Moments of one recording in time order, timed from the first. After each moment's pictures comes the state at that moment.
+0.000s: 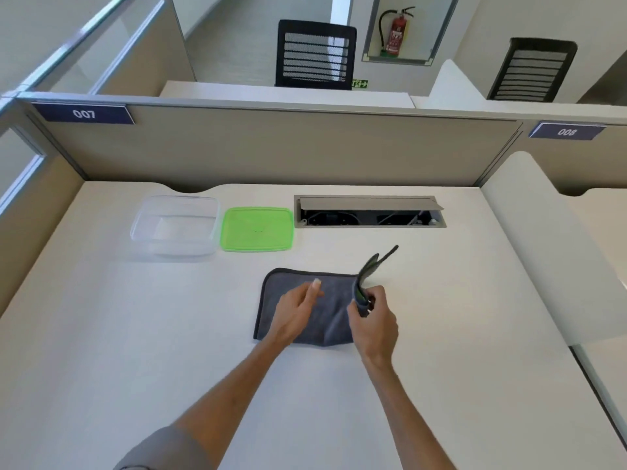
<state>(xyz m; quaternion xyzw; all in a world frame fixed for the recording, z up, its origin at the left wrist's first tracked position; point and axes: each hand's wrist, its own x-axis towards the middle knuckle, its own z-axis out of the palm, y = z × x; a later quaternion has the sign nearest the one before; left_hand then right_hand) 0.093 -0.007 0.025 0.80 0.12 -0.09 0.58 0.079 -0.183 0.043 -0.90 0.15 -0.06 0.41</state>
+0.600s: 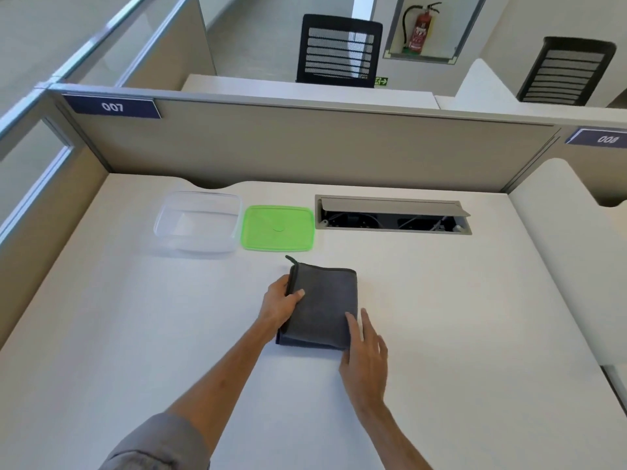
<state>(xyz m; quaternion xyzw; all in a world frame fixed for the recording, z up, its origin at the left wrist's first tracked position) 0.111 0.067 0.020 0.73 0.27 -0.13 0.62 0.030 -0.143 -0.026 -0.98 -0.03 -0.02 0.18</state>
